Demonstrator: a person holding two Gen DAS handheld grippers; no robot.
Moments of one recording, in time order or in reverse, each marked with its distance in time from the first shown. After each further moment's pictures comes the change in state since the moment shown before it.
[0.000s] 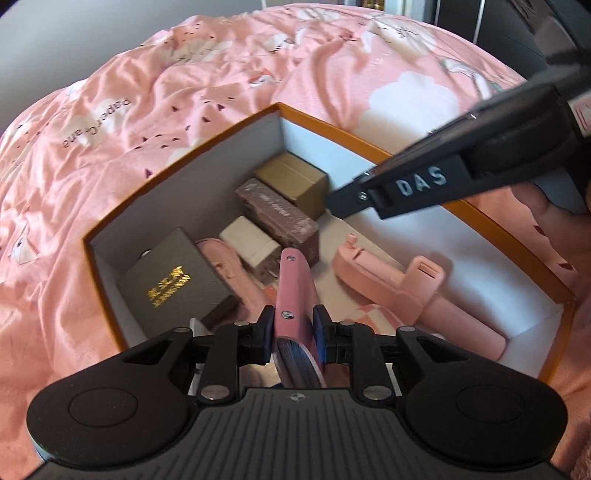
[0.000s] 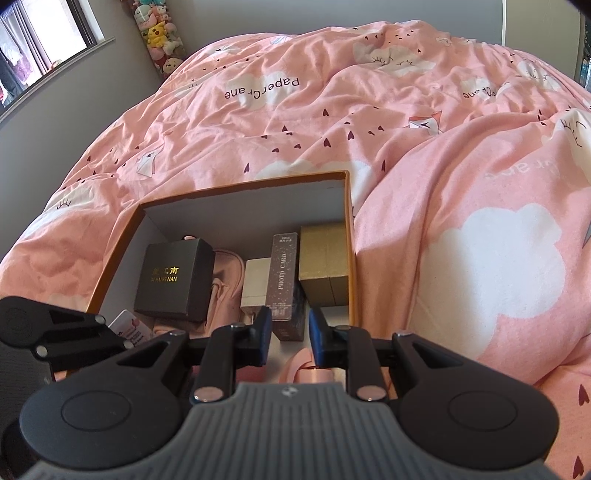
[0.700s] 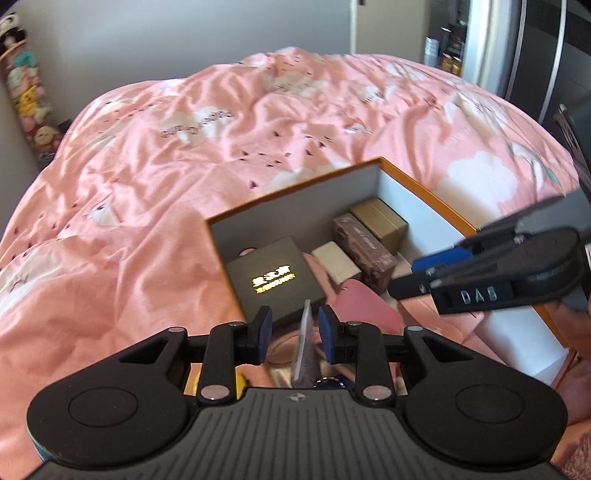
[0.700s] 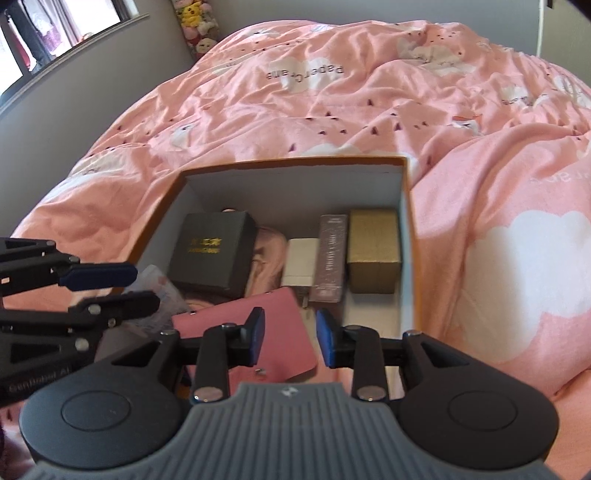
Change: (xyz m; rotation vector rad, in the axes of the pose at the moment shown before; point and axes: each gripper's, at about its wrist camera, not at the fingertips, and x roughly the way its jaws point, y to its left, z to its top) left arm -0.060 0.046 -0.026 -0.260 -0.149 0.142; right arm 0.006 0.031 -0.012 -0.096 0.038 0.075
